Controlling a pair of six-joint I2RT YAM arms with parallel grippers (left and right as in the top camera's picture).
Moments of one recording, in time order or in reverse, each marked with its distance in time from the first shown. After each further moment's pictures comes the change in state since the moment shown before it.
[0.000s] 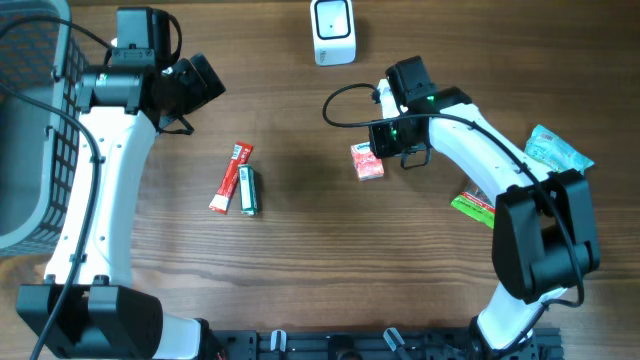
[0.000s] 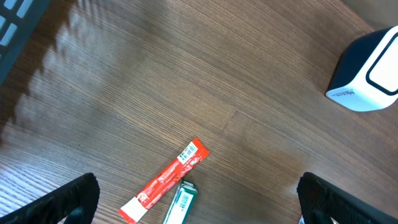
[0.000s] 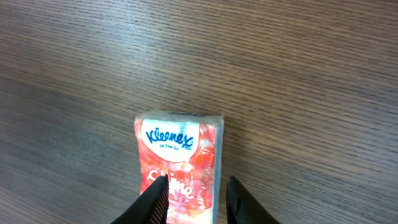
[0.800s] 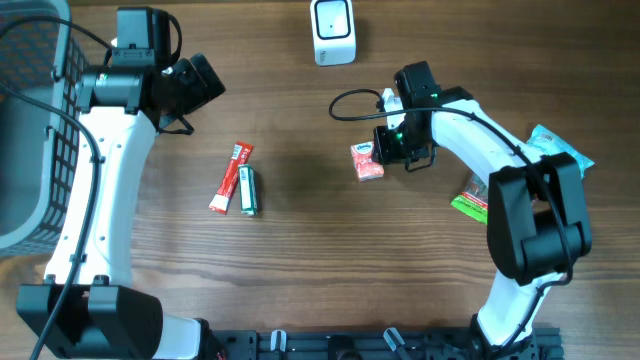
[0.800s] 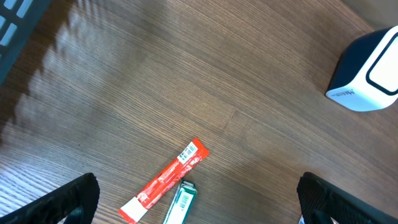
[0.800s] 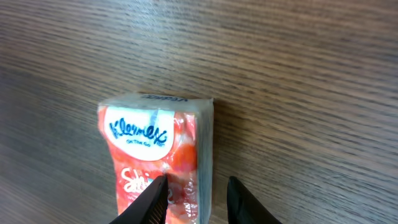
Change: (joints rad) left arm 0.000 0.000 0.000 0.000 0.000 0.000; right arm -0.051 0.084 0.000 -0.031 -0.109 -0.026
